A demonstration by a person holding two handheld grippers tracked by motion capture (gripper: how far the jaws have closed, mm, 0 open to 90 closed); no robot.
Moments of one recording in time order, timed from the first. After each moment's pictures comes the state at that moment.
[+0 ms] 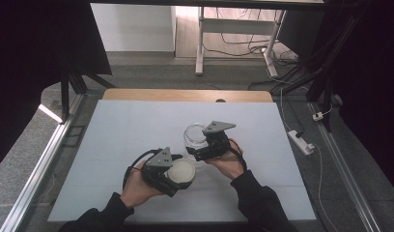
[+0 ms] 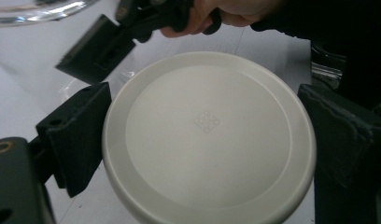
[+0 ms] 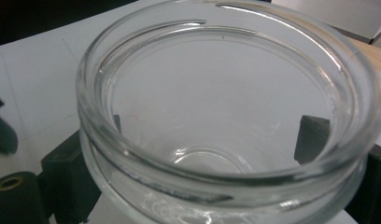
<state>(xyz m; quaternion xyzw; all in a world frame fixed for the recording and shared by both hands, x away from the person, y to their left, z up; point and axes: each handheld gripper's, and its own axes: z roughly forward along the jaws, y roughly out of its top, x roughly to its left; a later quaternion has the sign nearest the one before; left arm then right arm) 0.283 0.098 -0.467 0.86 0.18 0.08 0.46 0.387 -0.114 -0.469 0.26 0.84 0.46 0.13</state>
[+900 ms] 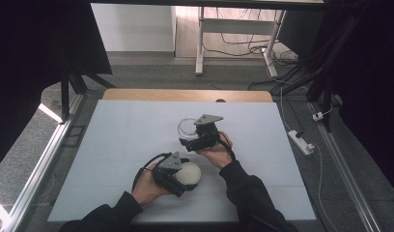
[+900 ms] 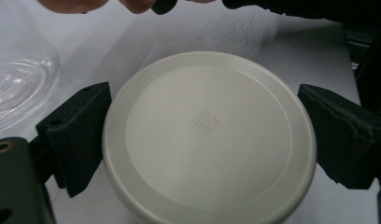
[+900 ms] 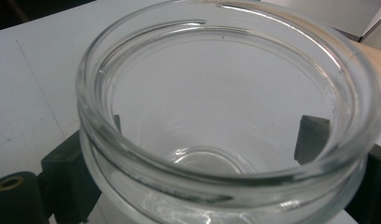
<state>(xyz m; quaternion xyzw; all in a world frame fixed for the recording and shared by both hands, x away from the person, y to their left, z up) 0.306 0.078 -0.516 0.88 0.16 0.06 0.45 0.426 -0.086 -0.490 0.27 0.84 0.45 0.15</state>
